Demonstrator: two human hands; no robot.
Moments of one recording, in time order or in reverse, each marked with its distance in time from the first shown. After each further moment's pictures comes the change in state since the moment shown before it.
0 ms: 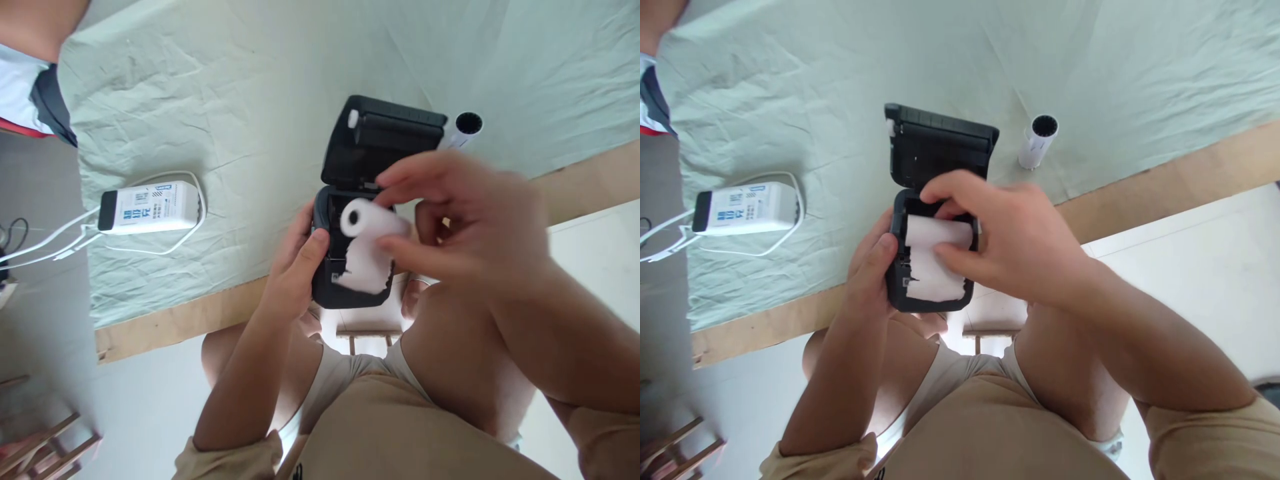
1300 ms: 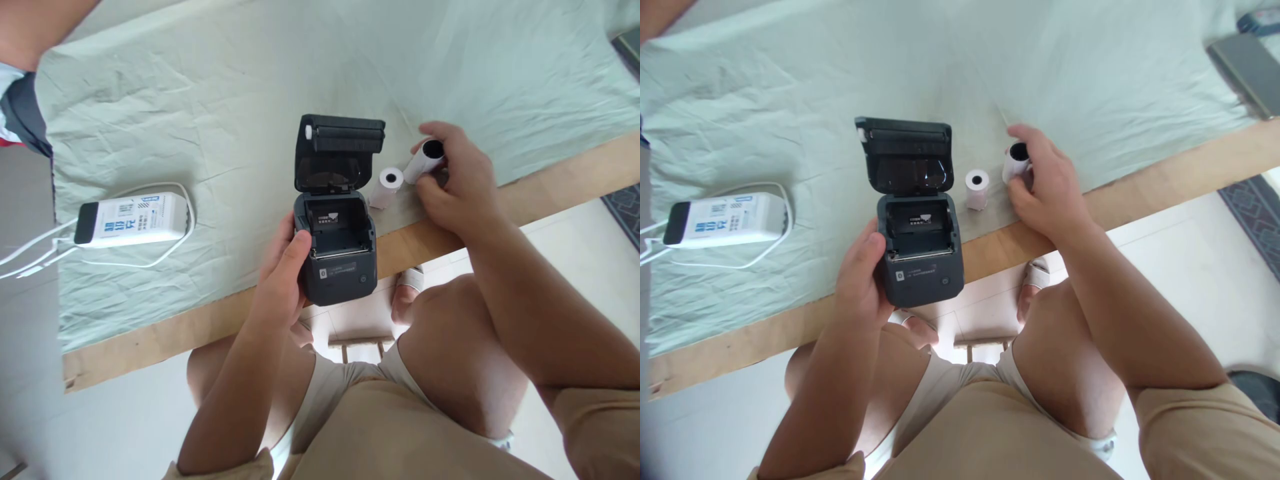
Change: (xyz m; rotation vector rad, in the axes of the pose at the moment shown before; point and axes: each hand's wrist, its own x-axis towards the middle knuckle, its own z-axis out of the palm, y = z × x) left_hand 0.004 0.003 0.003 -0.166 0.082 -0.066; right_hand 0.014 0.114 -0.019 -0.388 0.302 0.044
